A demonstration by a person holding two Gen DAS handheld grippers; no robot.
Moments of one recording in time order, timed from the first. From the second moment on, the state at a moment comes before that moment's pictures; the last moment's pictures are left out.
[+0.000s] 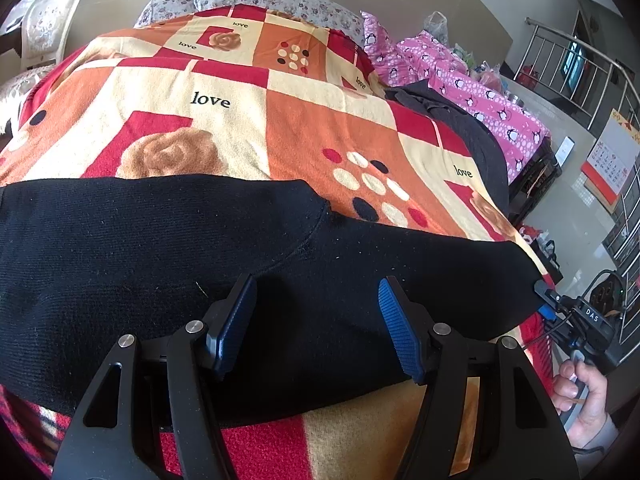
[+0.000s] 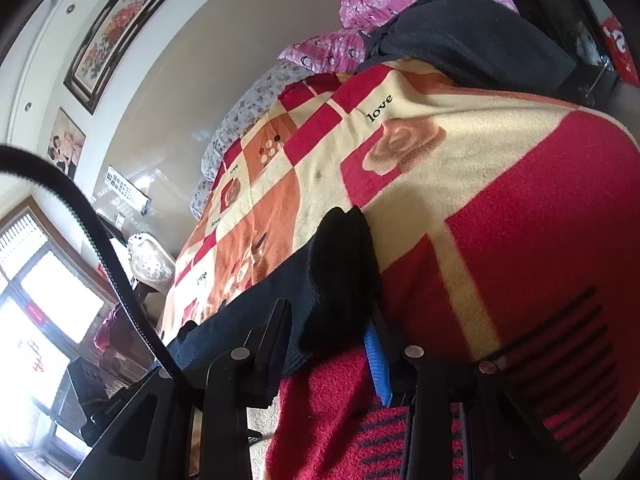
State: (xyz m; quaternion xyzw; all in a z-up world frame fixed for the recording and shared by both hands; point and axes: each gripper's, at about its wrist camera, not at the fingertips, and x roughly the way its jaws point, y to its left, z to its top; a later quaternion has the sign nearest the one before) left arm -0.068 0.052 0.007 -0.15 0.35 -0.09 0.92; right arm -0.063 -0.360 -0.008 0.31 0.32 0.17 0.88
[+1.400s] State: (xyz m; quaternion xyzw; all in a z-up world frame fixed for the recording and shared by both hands) left arm -0.077 0.068 0.010 -0.20 0.32 -0.08 0.92; right arm -0.080 -0.330 0.019 0.17 0.29 0.12 0.93
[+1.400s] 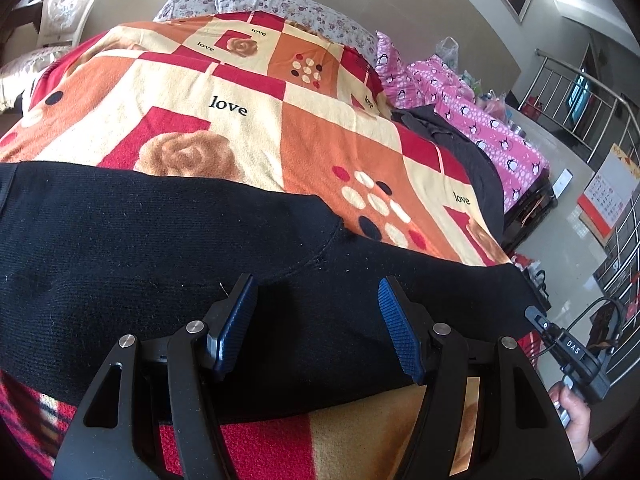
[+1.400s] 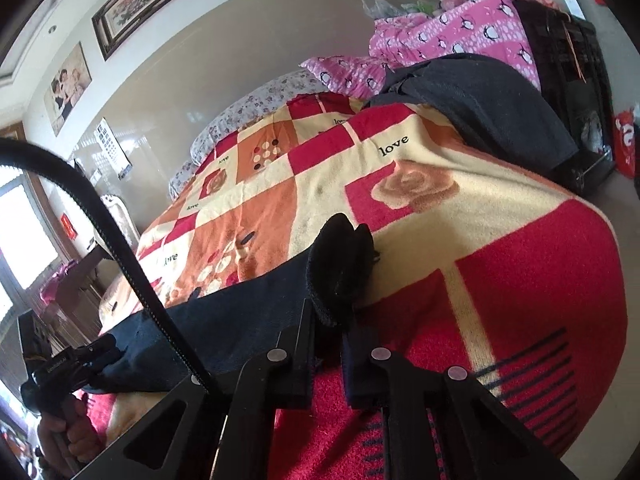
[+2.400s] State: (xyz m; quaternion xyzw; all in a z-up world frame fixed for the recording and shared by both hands) left arm 0.041 -0.113 0.063 -0.12 0.45 -0.36 0.81; right arm -0.110 -0.191 0.020 -0.21 0.19 0.17 0.95
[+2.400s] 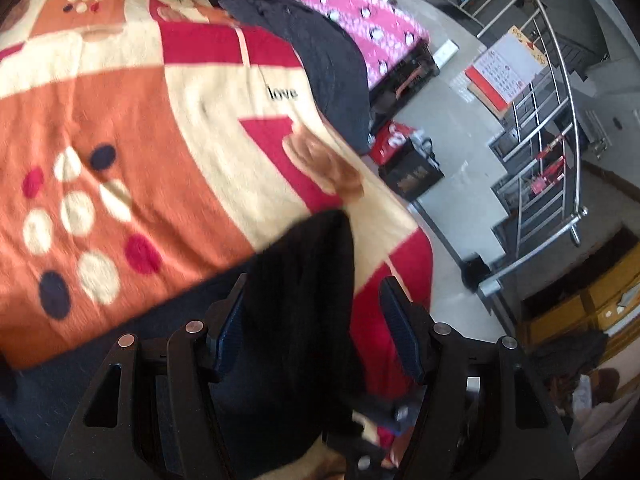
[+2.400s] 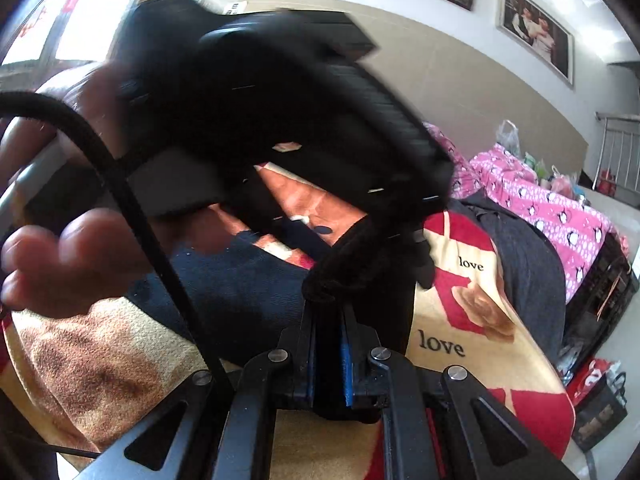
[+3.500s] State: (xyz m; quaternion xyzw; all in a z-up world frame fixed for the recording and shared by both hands) left arm 0.000 0.101 0.028 -0.24 0.41 -0.18 0.86; right arm -0.129 -0.031 0.037 -0.27 0.20 0.33 0.88
